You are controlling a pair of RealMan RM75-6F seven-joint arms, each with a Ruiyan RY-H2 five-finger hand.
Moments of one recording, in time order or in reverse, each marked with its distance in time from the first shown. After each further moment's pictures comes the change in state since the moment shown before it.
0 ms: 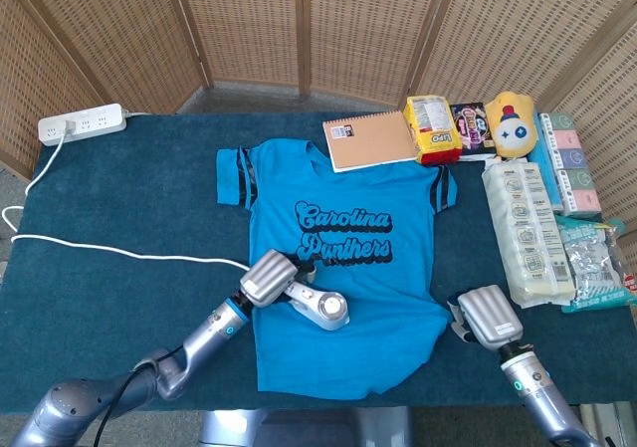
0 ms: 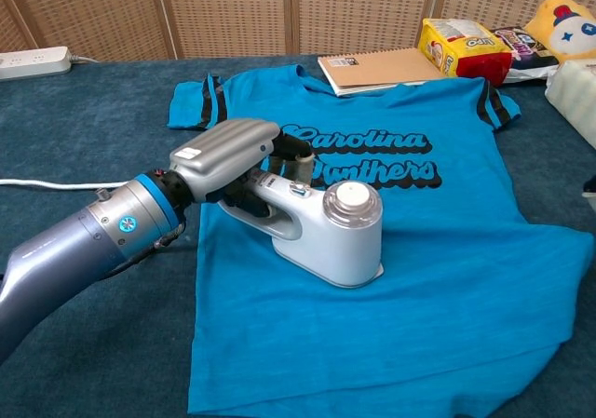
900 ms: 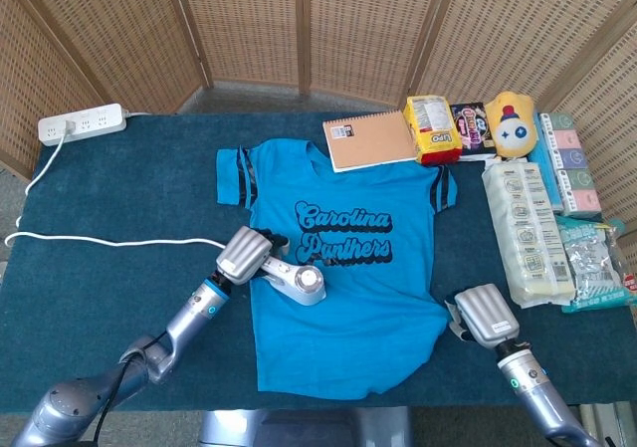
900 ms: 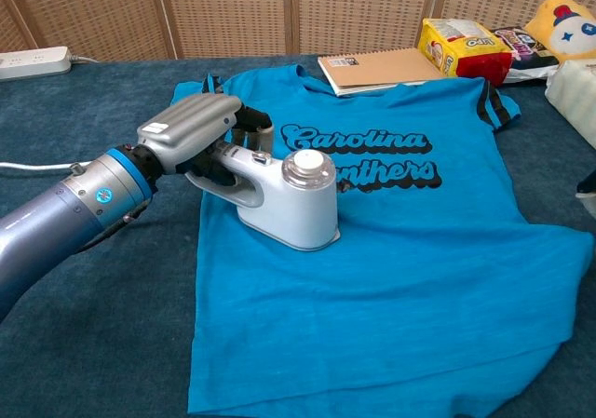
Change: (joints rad) left arm 0.000 -0.007 -0.021 0.155 -0.025 0.021 -0.044; right arm 0.006 -0.007 0.005 0.003 0.009 -0.012 -0.006
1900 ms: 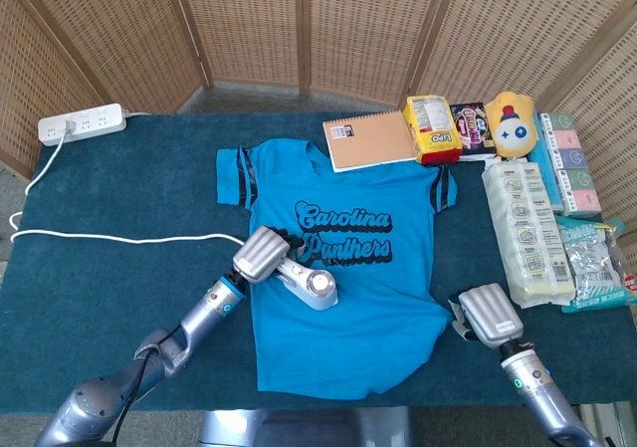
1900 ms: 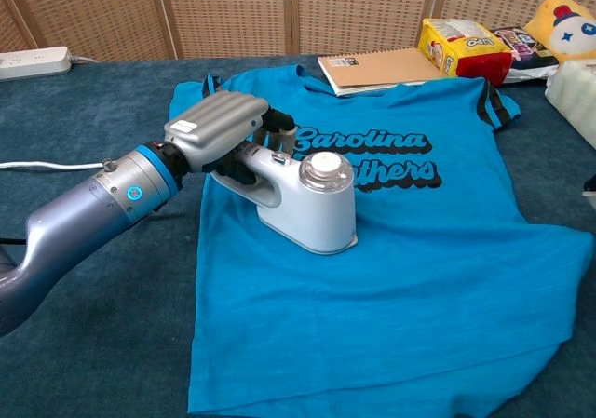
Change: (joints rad) left arm -0.062 -0.080 -0.009 0.162 0.003 -0.018 -0.012; right arm -0.002 0.003 0.002 0.005 0.003 0.000 0.007
